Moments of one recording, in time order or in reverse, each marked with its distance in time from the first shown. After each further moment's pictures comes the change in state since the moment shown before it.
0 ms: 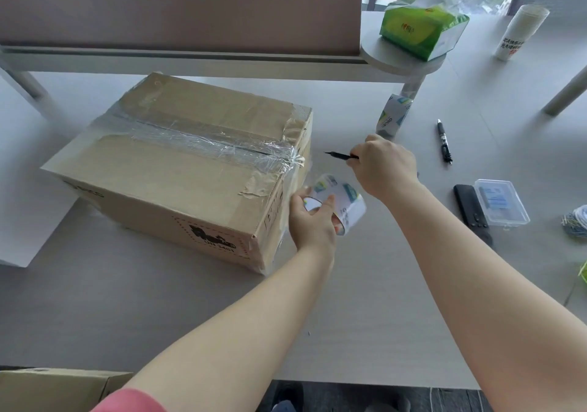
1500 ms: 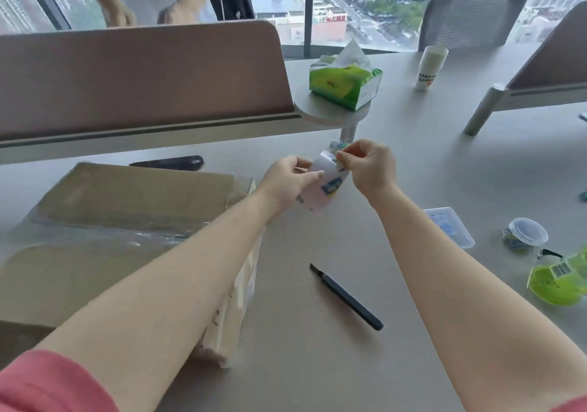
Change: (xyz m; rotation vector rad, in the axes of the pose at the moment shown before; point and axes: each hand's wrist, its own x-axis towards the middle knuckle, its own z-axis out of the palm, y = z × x) left_hand 0.054 0.113 0.088 0.797 -0.665 0.303; right_hand 0.049 0.062 -0.038 0.983 0.351 0.409
